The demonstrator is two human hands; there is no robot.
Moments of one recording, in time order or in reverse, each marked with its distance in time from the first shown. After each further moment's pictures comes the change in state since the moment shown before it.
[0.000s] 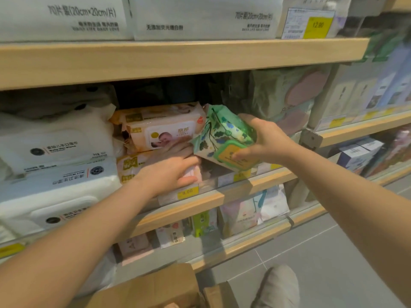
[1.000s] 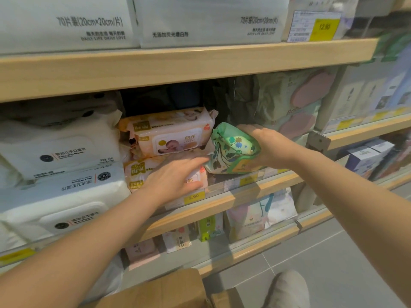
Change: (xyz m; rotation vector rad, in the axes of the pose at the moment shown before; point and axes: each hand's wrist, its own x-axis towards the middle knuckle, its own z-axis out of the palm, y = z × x) left_hand -0.007 0.008 0.005 -0.273 -0.020 -0.157; right_hand 0.018 0.021 0.015 -0.191 -0.110 -0.106
